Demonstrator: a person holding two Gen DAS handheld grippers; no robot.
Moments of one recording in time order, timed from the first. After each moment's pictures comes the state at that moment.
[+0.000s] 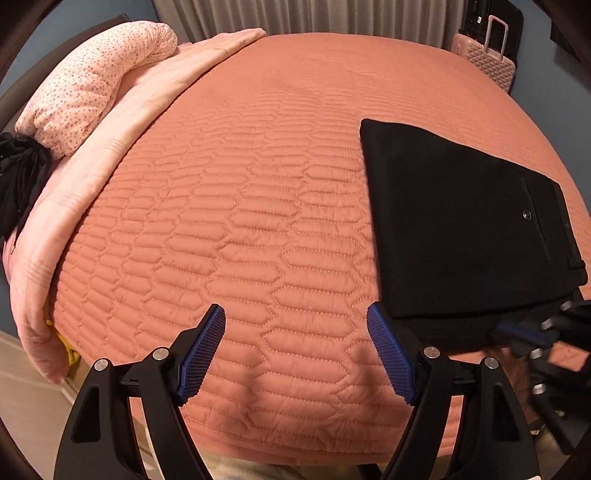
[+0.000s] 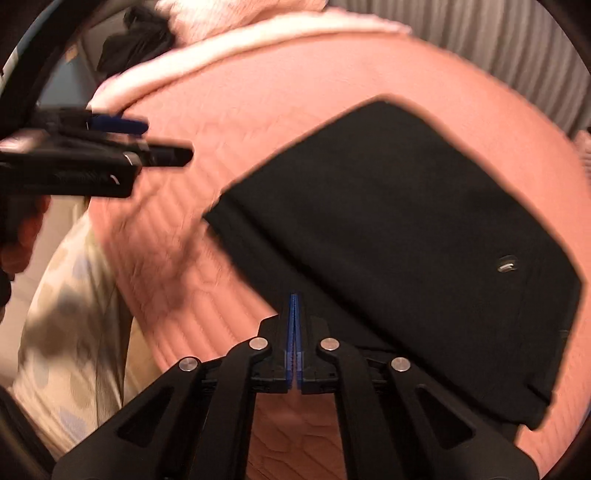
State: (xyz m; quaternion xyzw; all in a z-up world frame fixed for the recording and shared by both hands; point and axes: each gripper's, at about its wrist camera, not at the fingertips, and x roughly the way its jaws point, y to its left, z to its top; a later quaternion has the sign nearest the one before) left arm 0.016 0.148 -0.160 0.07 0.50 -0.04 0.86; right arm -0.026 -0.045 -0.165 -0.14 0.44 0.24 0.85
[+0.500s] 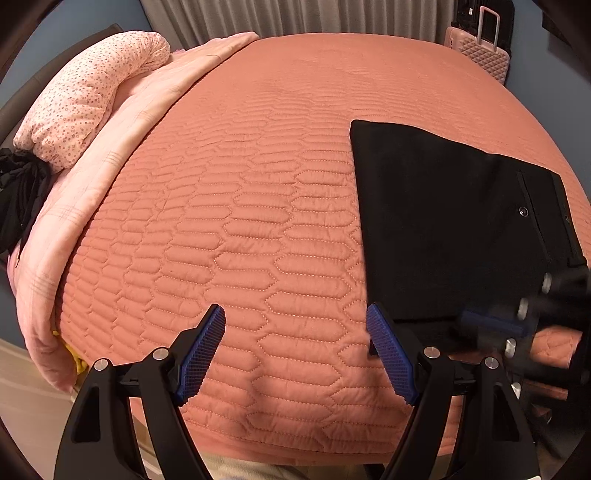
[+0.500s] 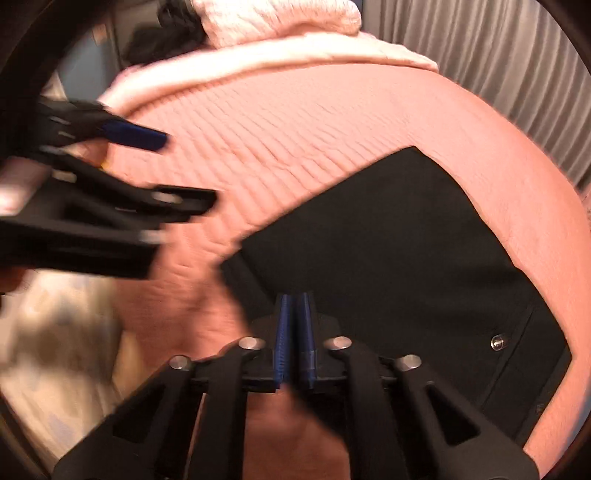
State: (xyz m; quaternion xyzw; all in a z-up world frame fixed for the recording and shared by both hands) left arm 0.018 0.135 -0.156 0.09 0.50 -0.05 0.86; right arm 0.000 -0.008 -0.191 -0.14 0.49 0.32 0.80
